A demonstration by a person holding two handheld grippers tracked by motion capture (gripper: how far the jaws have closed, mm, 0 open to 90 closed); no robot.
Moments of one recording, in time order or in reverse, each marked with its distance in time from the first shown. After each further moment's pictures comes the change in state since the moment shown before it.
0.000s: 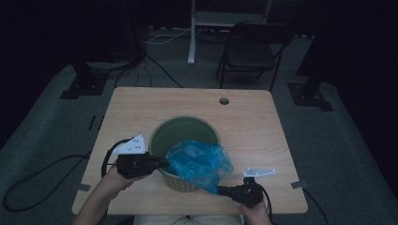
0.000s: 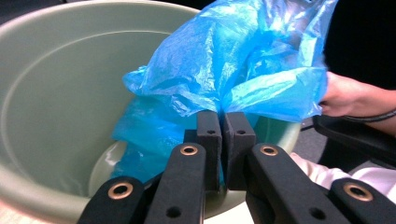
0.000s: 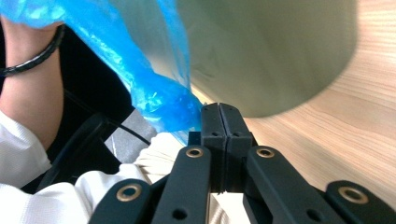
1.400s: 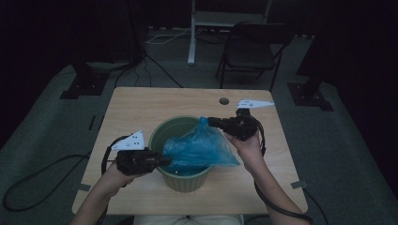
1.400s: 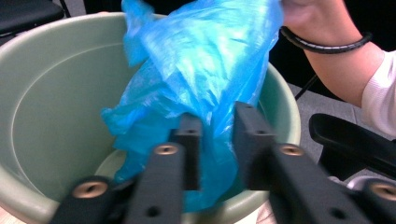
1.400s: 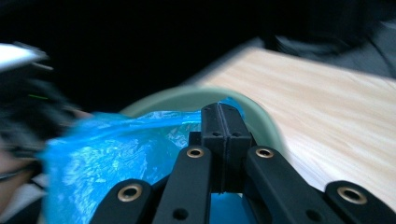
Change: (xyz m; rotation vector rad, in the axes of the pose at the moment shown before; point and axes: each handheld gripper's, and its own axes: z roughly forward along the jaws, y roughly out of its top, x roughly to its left) left arm 0.005 0.007 -0.004 -0.032 0.000 -0.017; right arm 0.047 0.200 -0.009 -0.152 -0.081 -0.297
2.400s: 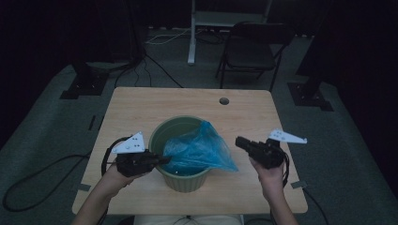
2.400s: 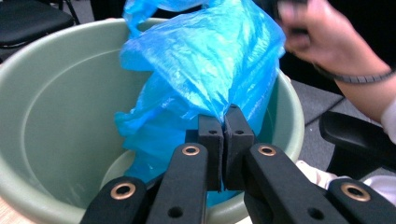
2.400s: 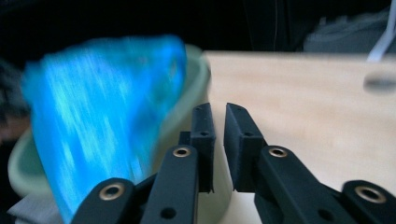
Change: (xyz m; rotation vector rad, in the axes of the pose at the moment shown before) left arm -0.005 -0.001 0.002 -0.004 0.014 0.047; right arm -0.006 -0.075 -0.064 -0.133 -0.221 0.071
